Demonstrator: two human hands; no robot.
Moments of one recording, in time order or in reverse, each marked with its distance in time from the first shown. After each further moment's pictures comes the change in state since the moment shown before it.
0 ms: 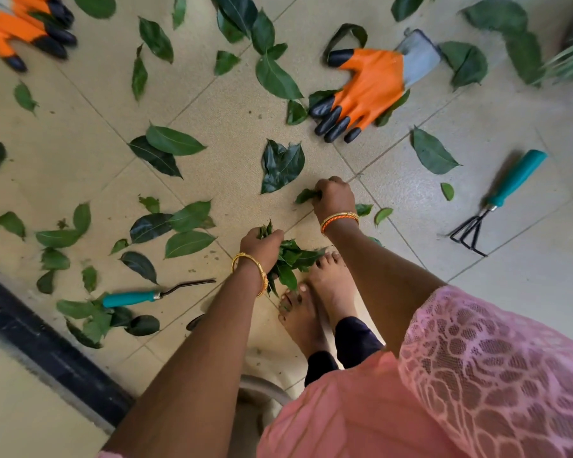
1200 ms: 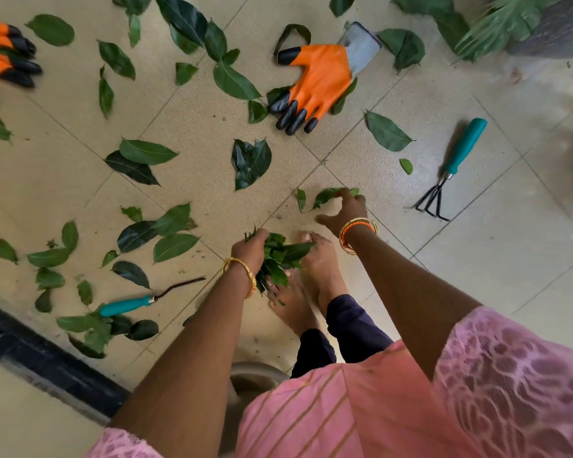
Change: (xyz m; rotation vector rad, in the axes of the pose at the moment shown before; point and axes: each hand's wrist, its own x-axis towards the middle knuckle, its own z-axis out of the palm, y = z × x) left_hand -0.043 -0.003 0.008 -0.005 -0.077 -0.079; right_hand -0.068 0.055 -0.042 0.420 -0.182 0.474
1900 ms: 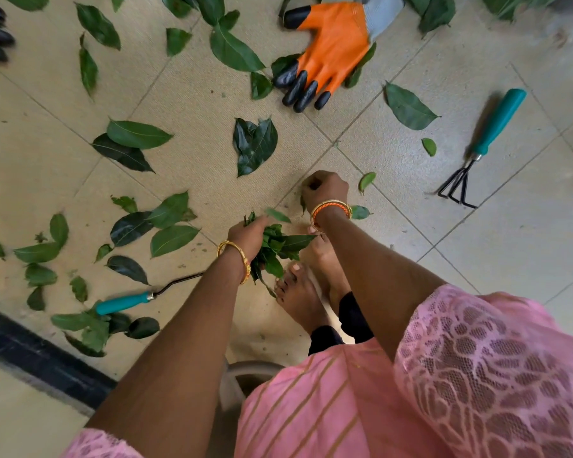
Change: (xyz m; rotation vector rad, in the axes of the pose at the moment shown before) left_hand 0.050 -0.005 -0.009 0.117 0.006 0.025; right_hand 0.030 -0.034 0.061 0.126 0.172 -0.066
